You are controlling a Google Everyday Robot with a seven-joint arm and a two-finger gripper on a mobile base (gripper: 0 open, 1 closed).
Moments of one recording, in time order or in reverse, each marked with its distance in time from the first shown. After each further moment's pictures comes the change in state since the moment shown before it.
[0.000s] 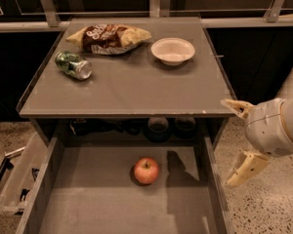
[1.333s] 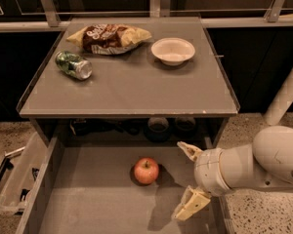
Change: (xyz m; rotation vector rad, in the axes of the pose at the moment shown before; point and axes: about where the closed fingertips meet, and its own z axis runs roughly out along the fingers) arm -0.014 0.078 0.137 -0.127 -0.178 0.095
